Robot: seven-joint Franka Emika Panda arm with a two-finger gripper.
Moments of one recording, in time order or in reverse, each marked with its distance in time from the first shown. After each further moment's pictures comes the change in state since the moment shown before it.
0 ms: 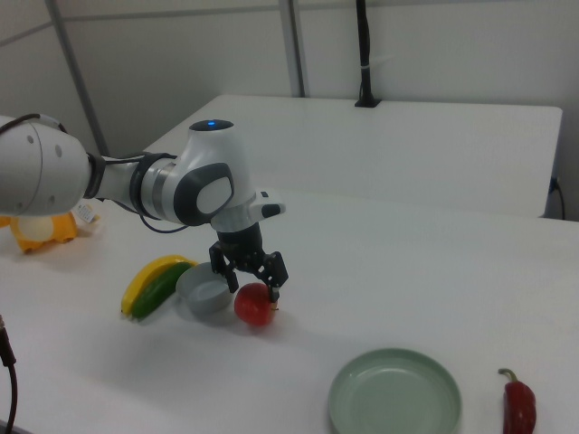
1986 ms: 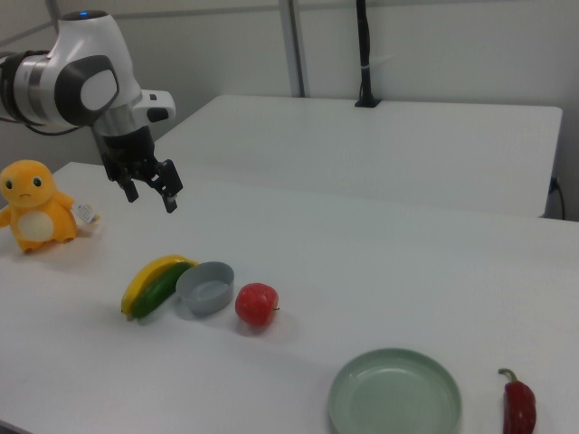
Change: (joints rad) arm 0.198 -0.247 0.069 0.108 0.068 -0.255 0.255
